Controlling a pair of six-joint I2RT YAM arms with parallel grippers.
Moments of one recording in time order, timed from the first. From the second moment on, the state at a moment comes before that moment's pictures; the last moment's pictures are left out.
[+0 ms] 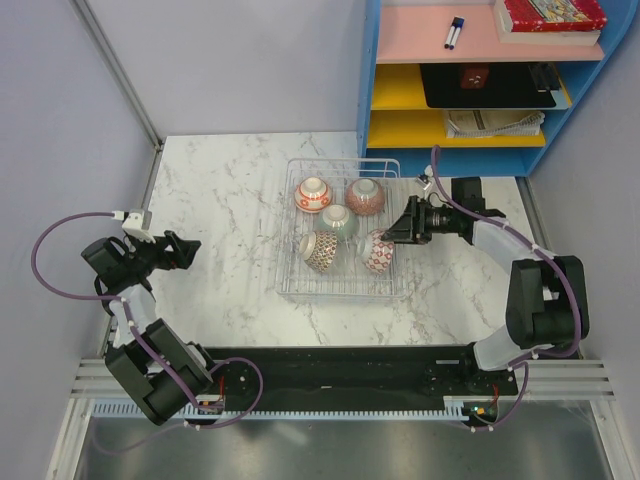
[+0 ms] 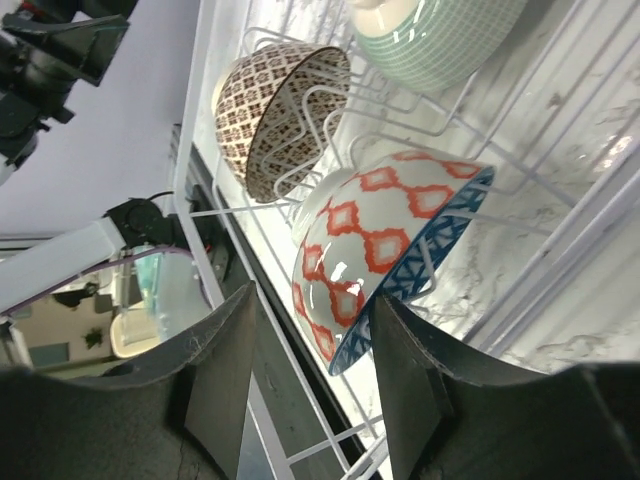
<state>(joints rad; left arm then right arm) 0.72 1.11 0.53 0.03 1.01 0.24 0.07 1.54 0.91 -0.23 -1.05 0.32</state>
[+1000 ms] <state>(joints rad) 0.72 1.08 0.52 0.03 1.03 0.24 0.34 1.57 1.20 -0.56 -0.26 0.11</state>
